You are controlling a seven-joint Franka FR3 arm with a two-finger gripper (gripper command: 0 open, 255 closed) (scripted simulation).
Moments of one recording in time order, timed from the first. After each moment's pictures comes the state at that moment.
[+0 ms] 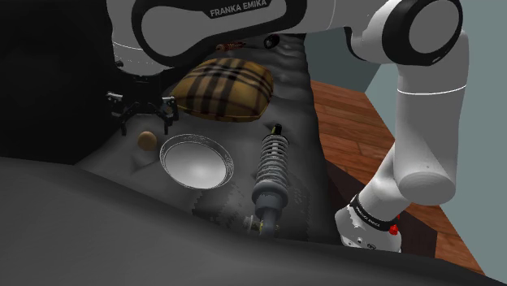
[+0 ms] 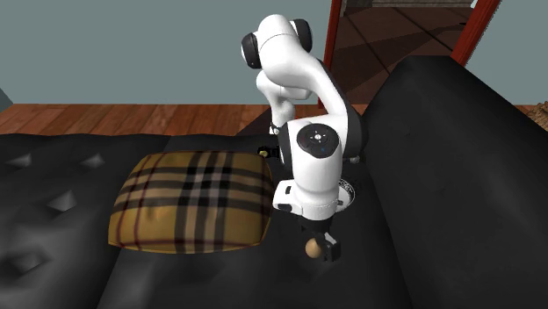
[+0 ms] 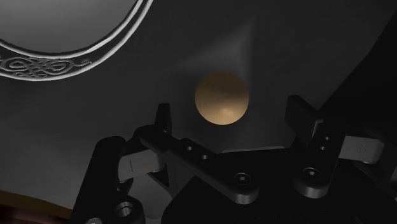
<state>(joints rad) 0.23 0.49 0.52 -1.50 -0.16 1.98 1.21</state>
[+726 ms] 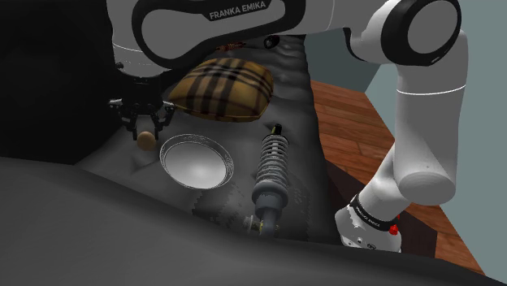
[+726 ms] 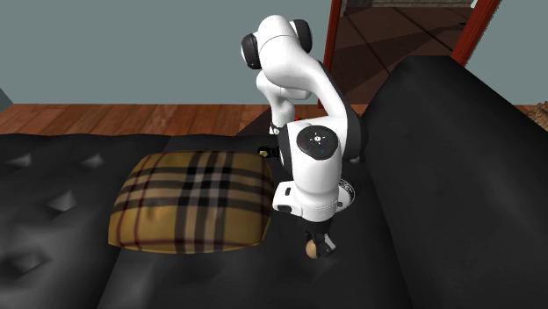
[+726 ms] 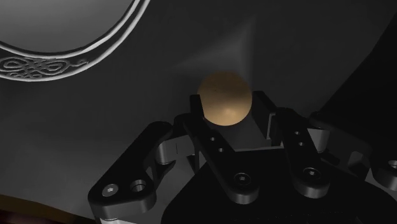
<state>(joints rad) 0.23 0.50 0.52 -1.51 -0.16 1.99 1.21</state>
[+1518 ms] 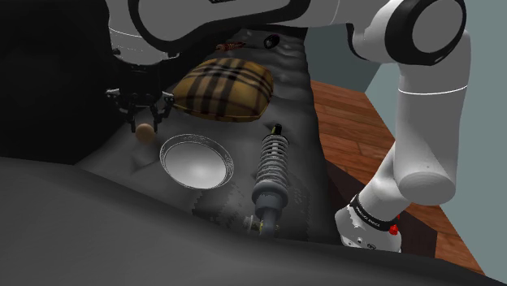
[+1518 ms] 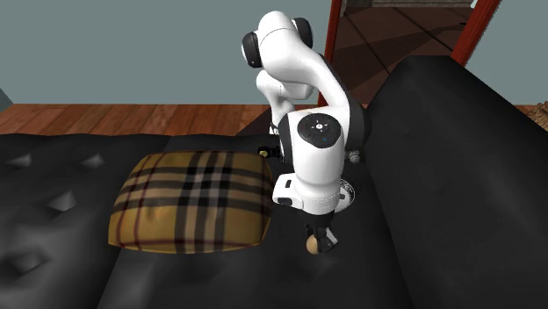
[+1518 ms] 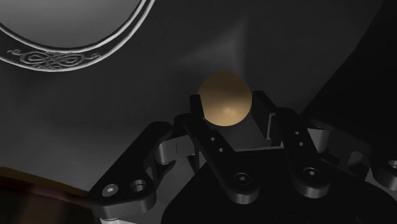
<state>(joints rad) 0.23 0.48 0.52 -1.46 -0.16 1.93 1.21</state>
